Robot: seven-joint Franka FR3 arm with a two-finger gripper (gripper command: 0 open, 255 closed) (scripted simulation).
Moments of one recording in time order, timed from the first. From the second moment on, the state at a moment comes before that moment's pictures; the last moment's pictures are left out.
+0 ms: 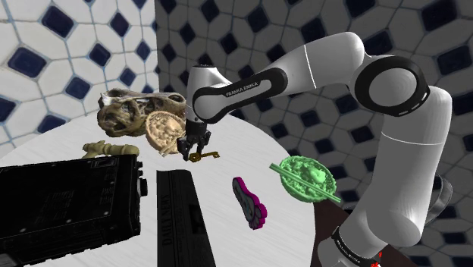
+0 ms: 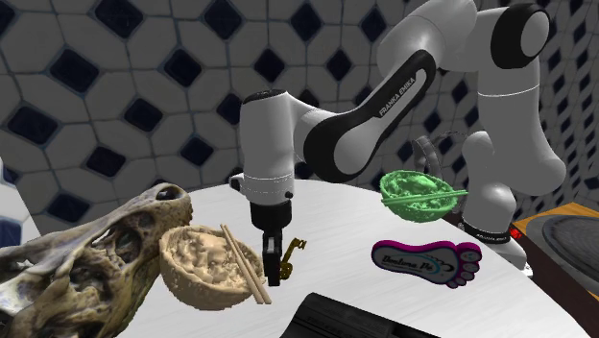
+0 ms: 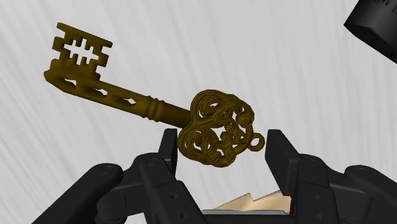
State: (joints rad) arm 0.15 0.33 0.28 -1.86 -0.01 2.20 0.31
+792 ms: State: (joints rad) arm 0.15 0.29 0.29 -1.83 0.00 2.13 0.31
